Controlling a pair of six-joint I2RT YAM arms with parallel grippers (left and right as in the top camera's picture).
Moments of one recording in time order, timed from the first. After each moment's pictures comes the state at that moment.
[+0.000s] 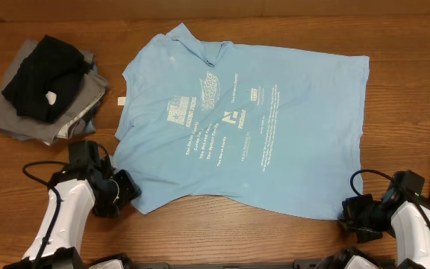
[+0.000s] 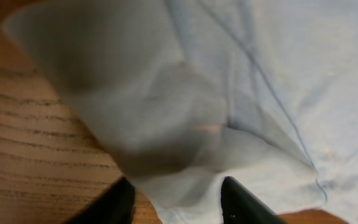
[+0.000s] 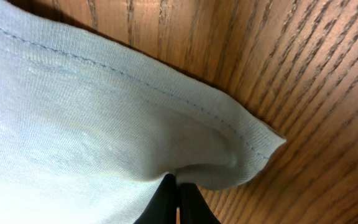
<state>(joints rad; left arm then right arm) 0.24 1.34 0.61 -0.78 0.26 -0.36 -0.58 1.19 0.47 -0.93 -0.26 0.76</state>
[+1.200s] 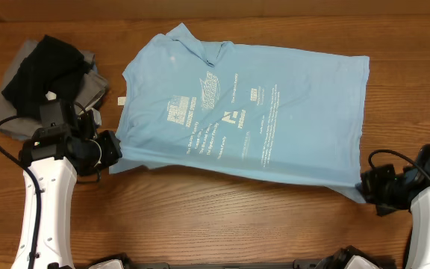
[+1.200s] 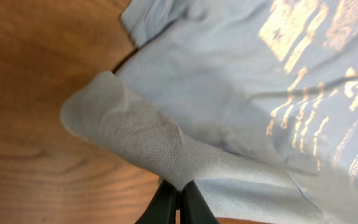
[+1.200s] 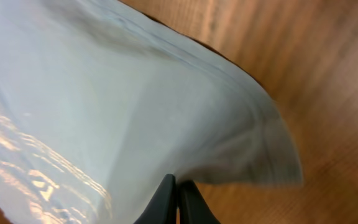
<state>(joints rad) 0.24 1.34 1.01 -0.93 0.29 -0.22 -0.58 1.19 0.75 -0.98 -0.35 0.69</state>
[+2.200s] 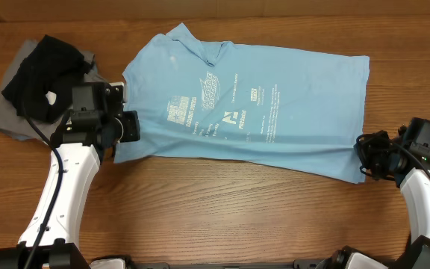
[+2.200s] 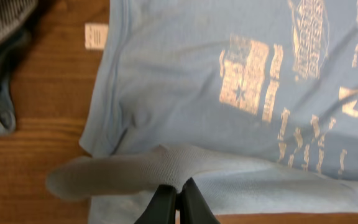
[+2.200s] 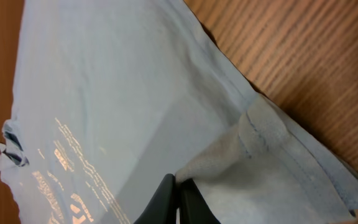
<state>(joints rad) 0.05 1.44 1.01 -0.58 0.17 -0.07 -0.44 1.35 0.75 -0.49 -0.37 0.70</state>
